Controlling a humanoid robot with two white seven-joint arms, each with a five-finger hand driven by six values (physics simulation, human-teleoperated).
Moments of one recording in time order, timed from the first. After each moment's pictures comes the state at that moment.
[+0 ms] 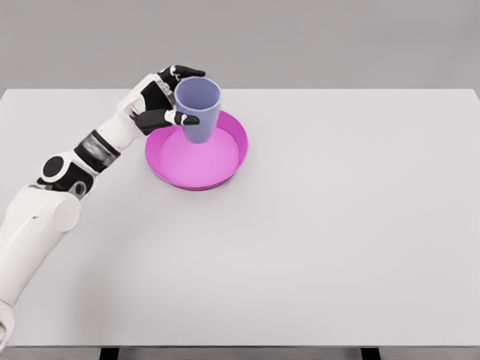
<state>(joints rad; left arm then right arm) -0.65 0.37 -0.60 -1.01 0.96 -0.30 -0.61 0.02 0.00 0.24 0.05 -0.09 -0.07 -0.10</state>
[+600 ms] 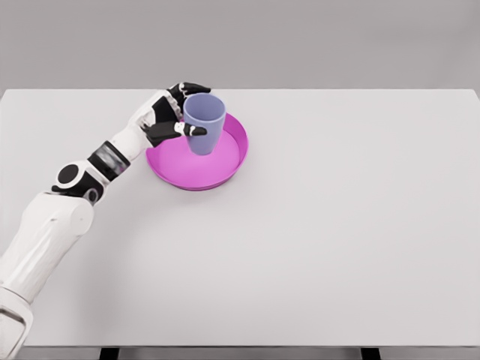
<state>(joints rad) -0.66 0.31 -0.61 -0.87 0.92 -0.29 -0.61 0.02 0.00 0.24 0.05 -0.09 -0.07 -0.10</state>
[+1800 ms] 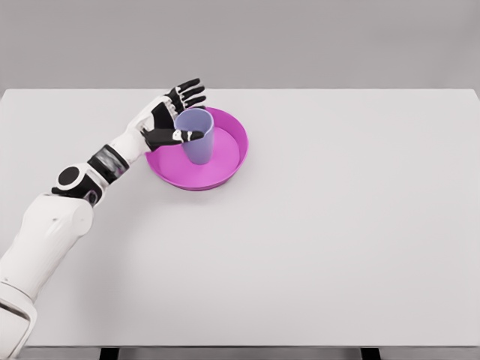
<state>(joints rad) -0.67 0.30 -0.61 -0.79 0.89 -0.29 -0.61 0.02 0.00 0.24 0.05 -0.09 -0.07 -0.10</state>
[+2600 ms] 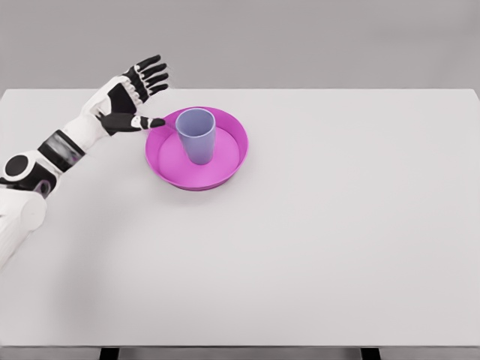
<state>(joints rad) -0.66 0.50 -0.61 -0.97 0.94 -0.30 -0.61 0.02 0.00 0.24 0.05 -0.09 -0.07 -0.10</state>
